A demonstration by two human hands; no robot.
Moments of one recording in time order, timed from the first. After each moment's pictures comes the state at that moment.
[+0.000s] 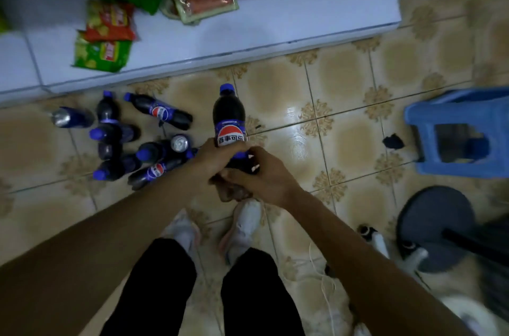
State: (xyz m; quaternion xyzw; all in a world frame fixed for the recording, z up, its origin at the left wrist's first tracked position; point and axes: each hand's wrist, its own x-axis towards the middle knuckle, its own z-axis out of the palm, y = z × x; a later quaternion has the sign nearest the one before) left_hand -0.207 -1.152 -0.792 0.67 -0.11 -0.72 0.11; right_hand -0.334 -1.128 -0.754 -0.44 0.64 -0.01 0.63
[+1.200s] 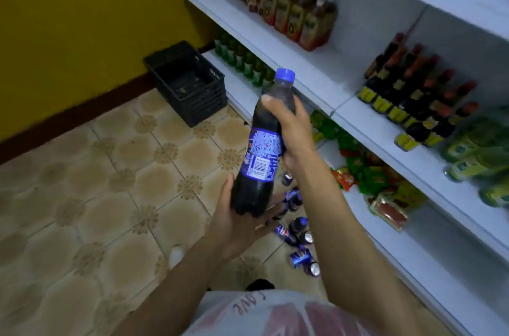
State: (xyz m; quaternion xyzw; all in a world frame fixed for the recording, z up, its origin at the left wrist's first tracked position) left_hand -0.033 -0.792 -0.387 0.36 0.14 -0.52 0.76; right_hand 0.016 -0.941 -0.302 -0.54 0.23 -0.14 0.80
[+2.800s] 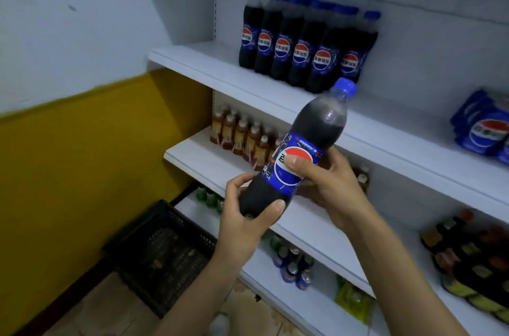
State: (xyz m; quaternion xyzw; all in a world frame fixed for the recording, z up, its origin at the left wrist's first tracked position) left_hand 0.698 -0.895 -0.265 0.55 -0.27 -0.21 0.76; right_hand 0.625 -1.030 -0.190 -0.67 0.21 -0.25 0.67
